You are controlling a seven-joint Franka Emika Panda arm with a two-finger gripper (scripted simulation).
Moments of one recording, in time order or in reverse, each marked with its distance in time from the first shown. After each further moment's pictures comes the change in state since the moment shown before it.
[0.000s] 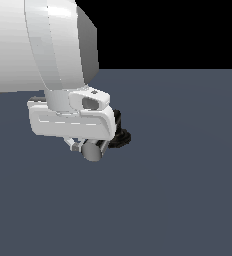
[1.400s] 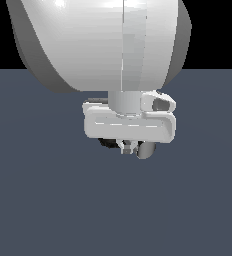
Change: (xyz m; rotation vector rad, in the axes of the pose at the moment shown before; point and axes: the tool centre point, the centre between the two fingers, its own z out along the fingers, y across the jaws) arm 0.007 0.130 0.000 -0.002 -0.003 -0.010
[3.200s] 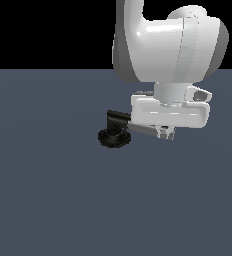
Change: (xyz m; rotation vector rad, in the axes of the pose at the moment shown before) arm 0.089 0.105 0.000 0.000 -0.005 0.017
